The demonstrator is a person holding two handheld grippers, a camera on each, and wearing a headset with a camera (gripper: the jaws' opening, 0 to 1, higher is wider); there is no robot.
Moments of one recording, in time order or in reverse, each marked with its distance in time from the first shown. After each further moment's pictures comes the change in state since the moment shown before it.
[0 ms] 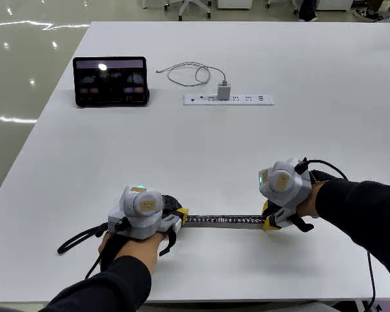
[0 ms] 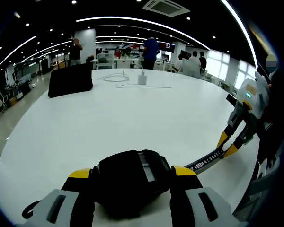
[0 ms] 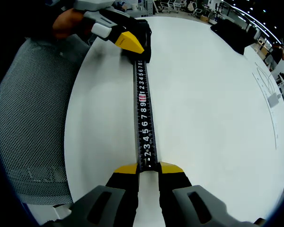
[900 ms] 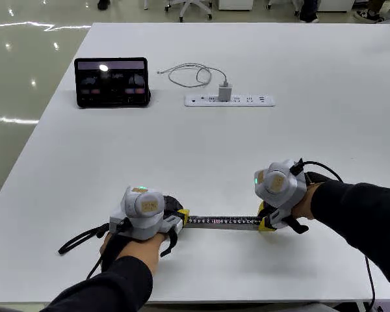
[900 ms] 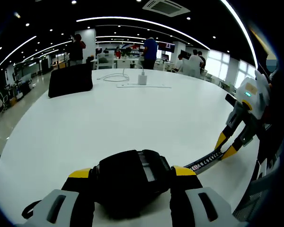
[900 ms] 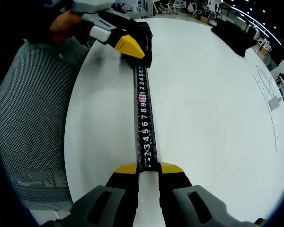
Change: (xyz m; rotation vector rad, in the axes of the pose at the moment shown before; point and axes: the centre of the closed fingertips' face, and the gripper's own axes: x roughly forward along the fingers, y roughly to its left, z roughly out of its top) left arm -0.001 0.000 0.000 0.000 0.000 0.000; right arm 0.005 0.001 0.011 0.001 -0.013 0.001
